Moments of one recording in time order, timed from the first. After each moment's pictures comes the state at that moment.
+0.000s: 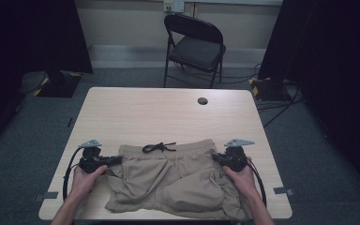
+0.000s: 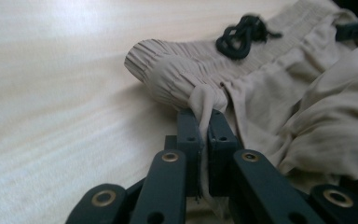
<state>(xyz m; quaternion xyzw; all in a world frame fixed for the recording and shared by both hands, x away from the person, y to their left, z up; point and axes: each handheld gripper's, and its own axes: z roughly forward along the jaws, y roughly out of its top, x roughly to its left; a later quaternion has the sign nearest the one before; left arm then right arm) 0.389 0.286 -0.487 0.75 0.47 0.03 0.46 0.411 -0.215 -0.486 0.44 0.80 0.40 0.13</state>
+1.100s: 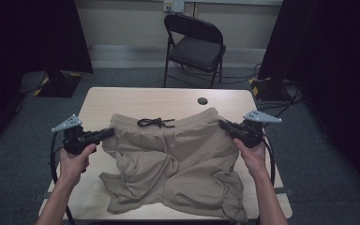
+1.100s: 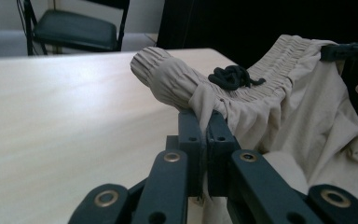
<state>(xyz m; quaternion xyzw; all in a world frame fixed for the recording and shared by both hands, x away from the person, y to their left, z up) 0.390 0.294 -0.381 0.70 0.40 0.13 0.58 0.419 -0.225 -0.364 0.39 0.72 0.54 0.20</state>
